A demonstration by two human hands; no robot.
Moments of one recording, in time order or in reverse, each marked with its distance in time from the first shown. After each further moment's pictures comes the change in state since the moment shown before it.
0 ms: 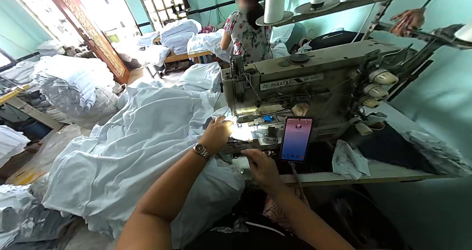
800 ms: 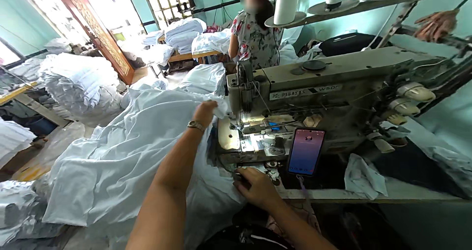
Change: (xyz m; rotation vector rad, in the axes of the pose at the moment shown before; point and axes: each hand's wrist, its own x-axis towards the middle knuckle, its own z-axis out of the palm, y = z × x) left_hand 0.058 -0.108 0.007 -0.248 0.291 -0.249; right_hand -0.019 0.008 0.029 -0.100 -0.291 0.122
